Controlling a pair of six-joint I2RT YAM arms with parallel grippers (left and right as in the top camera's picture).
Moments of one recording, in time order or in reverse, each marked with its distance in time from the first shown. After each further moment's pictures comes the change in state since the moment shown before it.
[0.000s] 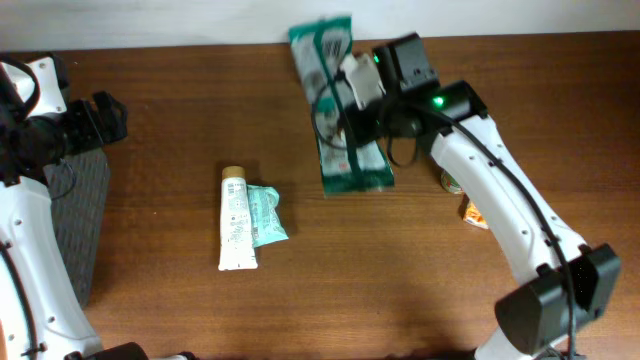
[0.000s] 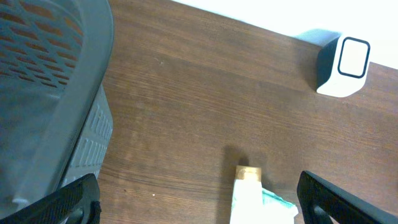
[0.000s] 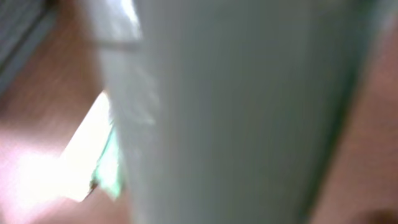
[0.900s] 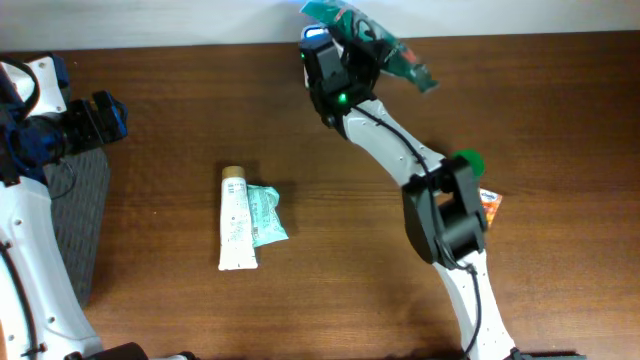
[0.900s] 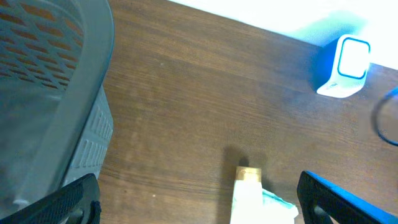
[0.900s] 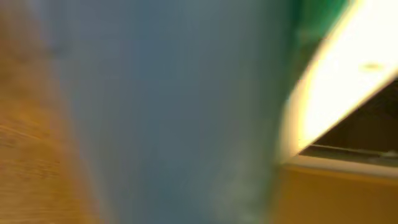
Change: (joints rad) left arm 0.000 -0.001 0.000 0.001 0.000 0.000; right arm 0.079 0.605 0.288 0.733 1.389 -0.995
